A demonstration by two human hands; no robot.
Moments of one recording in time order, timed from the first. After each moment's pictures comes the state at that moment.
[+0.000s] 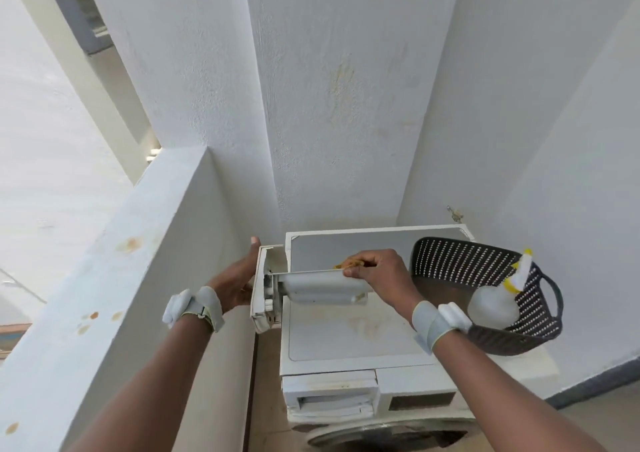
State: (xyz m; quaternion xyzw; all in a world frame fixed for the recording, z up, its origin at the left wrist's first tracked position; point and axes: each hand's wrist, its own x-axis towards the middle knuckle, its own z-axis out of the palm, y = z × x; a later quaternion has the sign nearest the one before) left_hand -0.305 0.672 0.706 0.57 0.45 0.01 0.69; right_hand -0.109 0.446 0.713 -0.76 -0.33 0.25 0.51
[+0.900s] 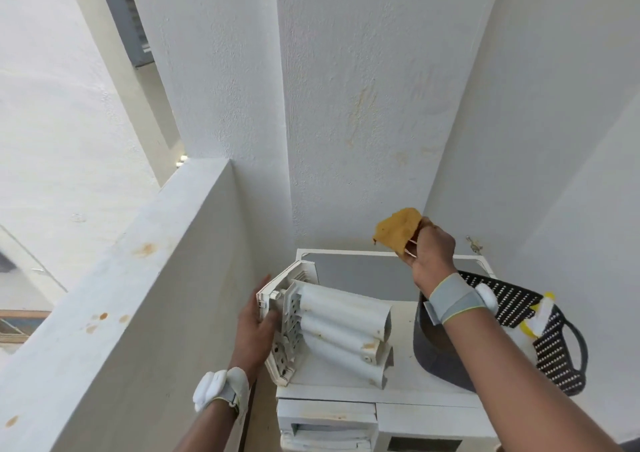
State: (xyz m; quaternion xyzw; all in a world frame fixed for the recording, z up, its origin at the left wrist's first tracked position) left_hand -0.323 0.590 0.658 0.65 0.42 0.33 0.54; right_hand -0.033 0.479 0.779 -0.60 0.04 0.24 0.76
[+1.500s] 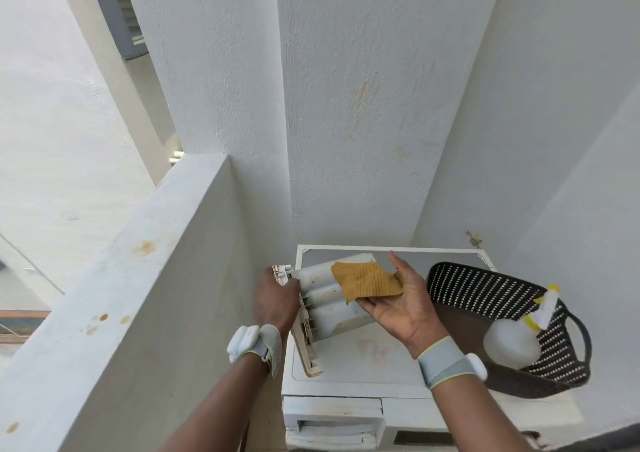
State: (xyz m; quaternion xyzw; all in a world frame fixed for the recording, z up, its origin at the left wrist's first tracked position) left_hand -0.267 0.602 0.695 0.64 0.56 0.25 0.46; right_hand -0.116 0.453 0.730 -0.35 0.09 0.52 0.78
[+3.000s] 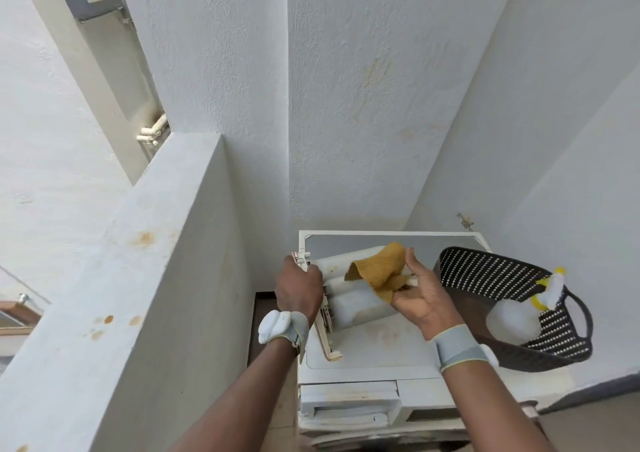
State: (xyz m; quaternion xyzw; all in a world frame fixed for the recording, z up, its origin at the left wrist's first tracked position) left_hand -0.257 0.618 0.683 0.66 0.54 0.23 0.47; right_hand -0.129 0.472 0.733 -0.37 0.20 0.45 0.79
